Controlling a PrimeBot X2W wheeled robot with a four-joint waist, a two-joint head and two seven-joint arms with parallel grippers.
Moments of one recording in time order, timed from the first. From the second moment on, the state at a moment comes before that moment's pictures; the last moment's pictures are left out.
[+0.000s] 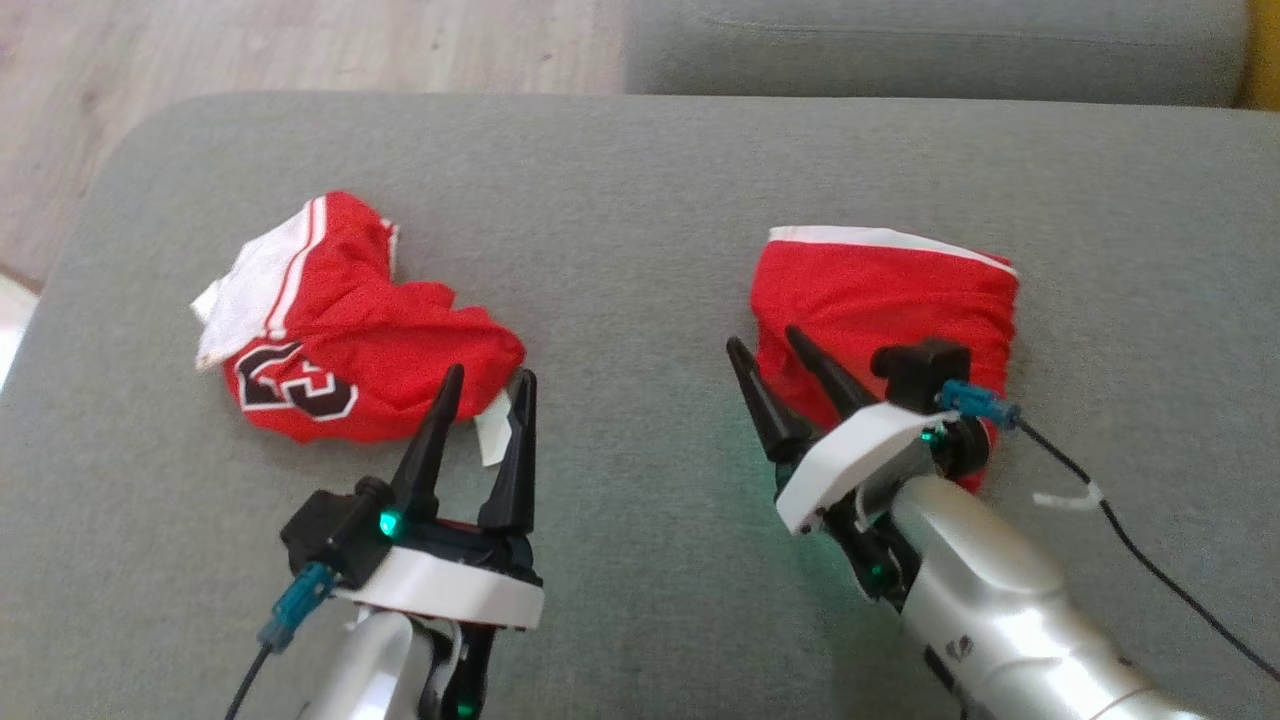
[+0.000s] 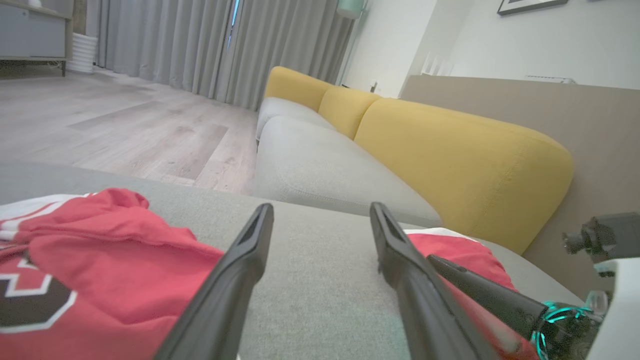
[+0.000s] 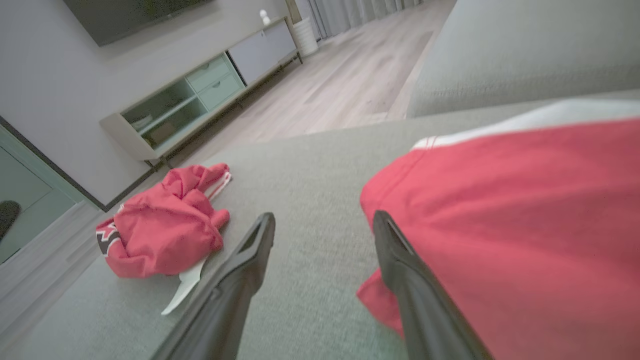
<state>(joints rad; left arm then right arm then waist) -0.18 0.05 -0.35 0.26 -0.42 -0.13 -0.26 -0.57 -0.06 0.71 0.85 0.73 0.12 -0.25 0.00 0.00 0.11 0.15</state>
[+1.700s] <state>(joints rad) -0.23 0.05 -0.33 0.19 -0.37 -0.13 -0.26 -0.45 -0.05 -0.02 0.63 0.05 0.12 -0.25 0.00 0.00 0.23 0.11</state>
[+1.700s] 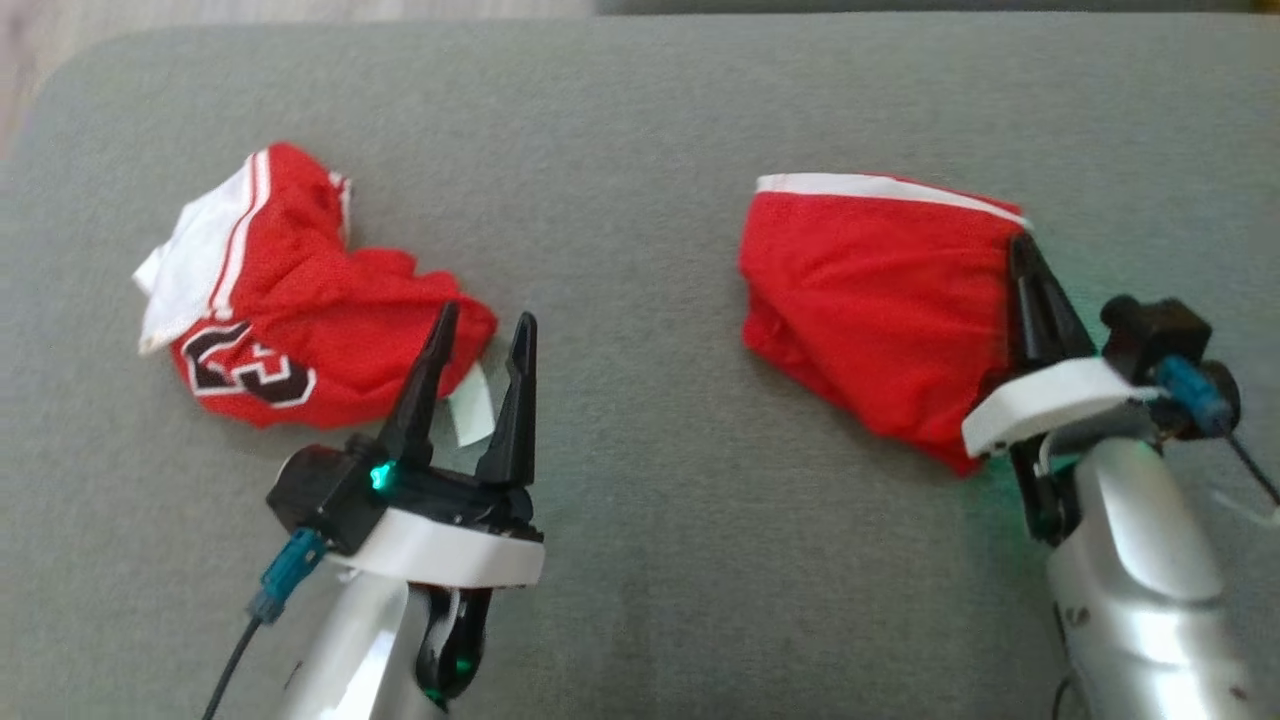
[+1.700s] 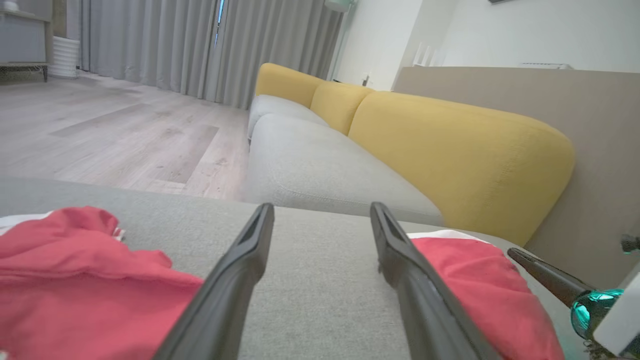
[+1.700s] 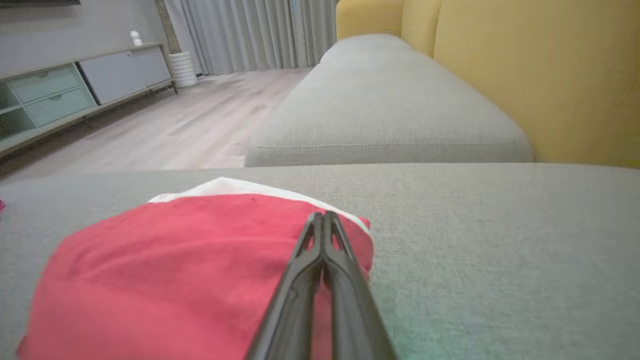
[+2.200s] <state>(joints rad) -0.26 0.05 -0.35 0.19 -0.40 -0.13 -0.26 -0.64 -0.08 -0.02 0.82 0.00 0.12 -0.25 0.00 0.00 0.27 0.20</state>
